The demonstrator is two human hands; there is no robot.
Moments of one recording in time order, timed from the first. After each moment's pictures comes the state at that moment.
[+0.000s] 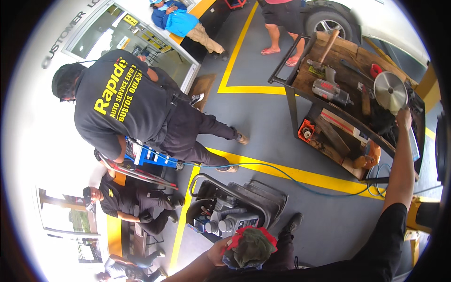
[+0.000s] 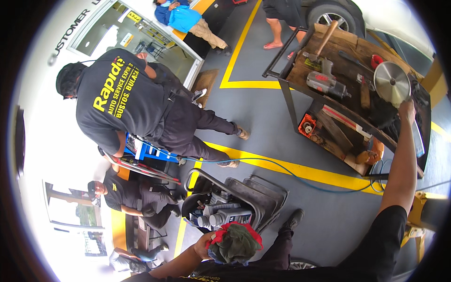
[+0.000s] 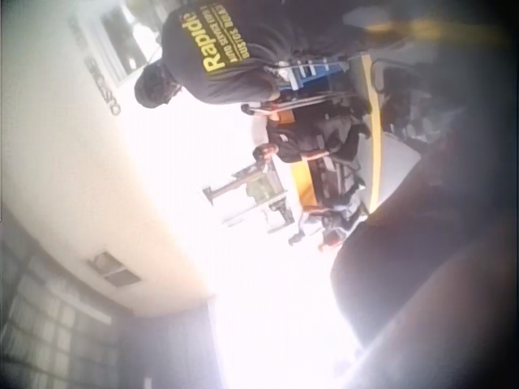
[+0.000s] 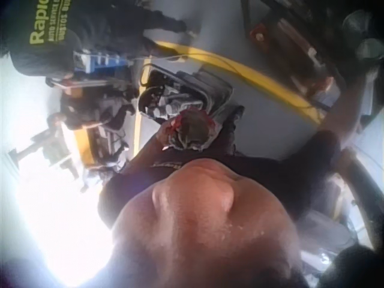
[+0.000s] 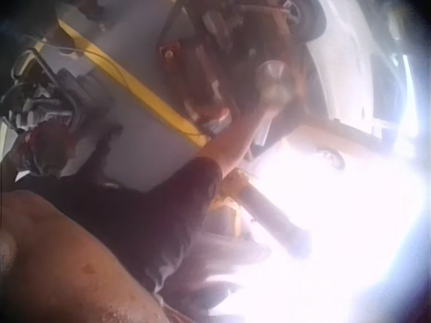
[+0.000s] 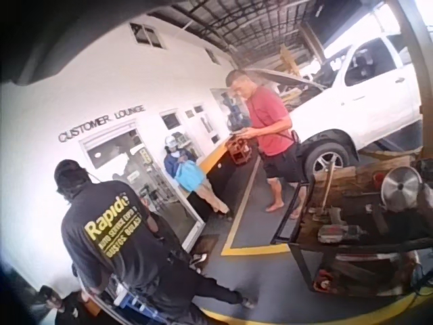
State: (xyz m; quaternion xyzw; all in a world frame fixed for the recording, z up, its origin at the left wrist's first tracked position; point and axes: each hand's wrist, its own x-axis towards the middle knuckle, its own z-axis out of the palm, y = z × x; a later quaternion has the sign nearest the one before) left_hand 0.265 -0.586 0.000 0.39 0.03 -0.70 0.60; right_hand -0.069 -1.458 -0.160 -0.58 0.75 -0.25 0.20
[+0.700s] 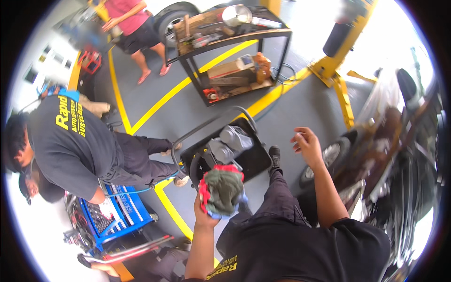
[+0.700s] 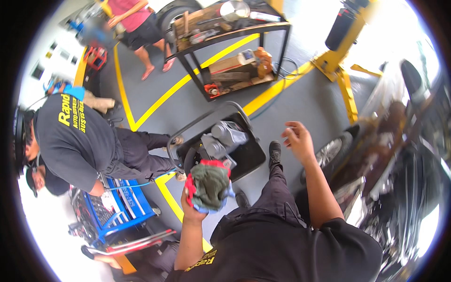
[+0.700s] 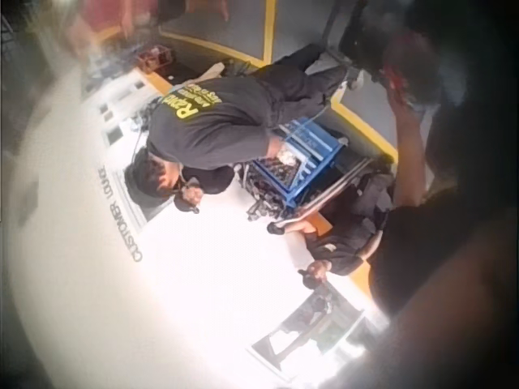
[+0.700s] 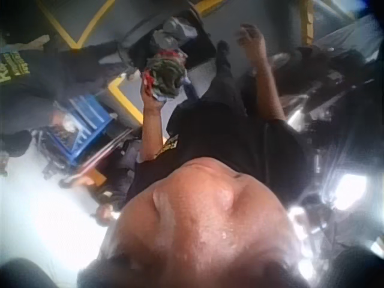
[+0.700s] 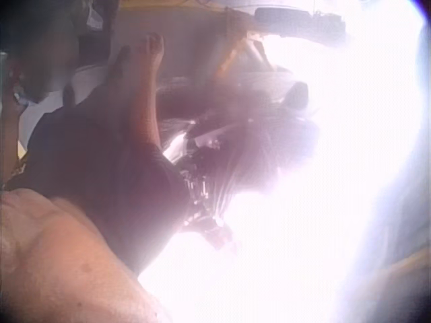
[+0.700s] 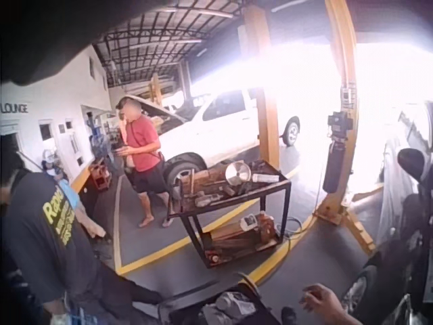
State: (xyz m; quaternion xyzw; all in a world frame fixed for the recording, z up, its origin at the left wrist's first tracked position) left_hand 0.457 -0.391 0.019 0.30 -0.05 -0.79 0.54; right_hand 0.070 -0.497 0.018 -0.36 0.68 -0.42 0.48
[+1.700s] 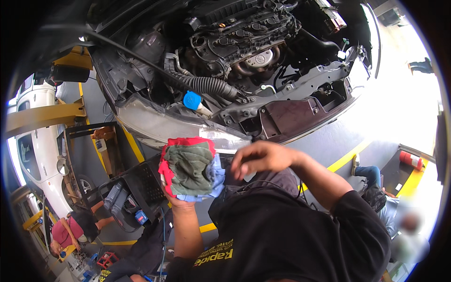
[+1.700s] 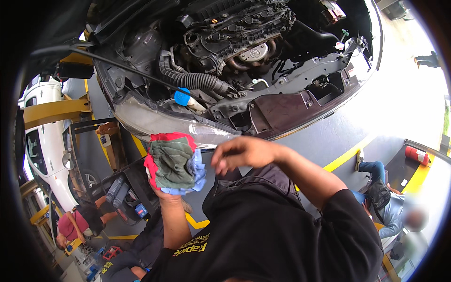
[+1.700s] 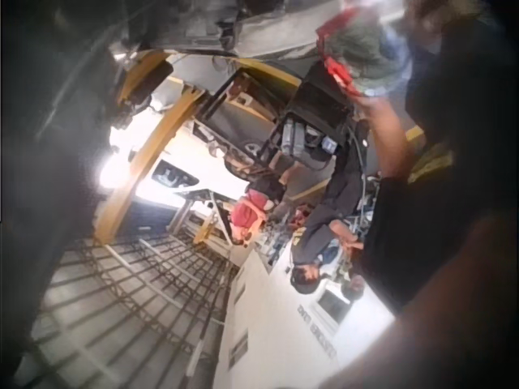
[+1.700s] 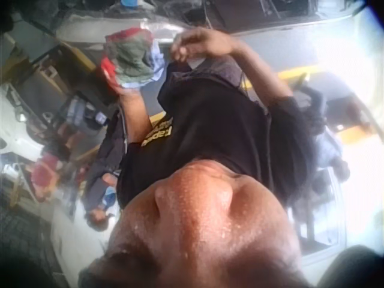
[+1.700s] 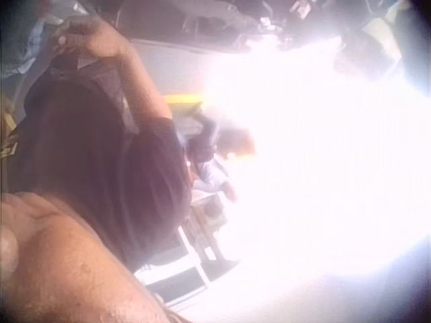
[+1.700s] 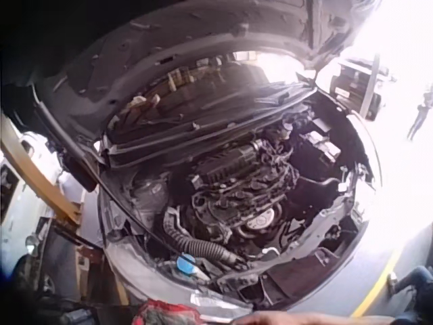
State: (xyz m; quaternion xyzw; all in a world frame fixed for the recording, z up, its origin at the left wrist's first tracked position) left_hand 0.126 0.031 0.051 0.23 -0.26 -0.94 0.03; right_hand 0.013 0.323 0.038 -0.20 0.42 -0.69 0.56
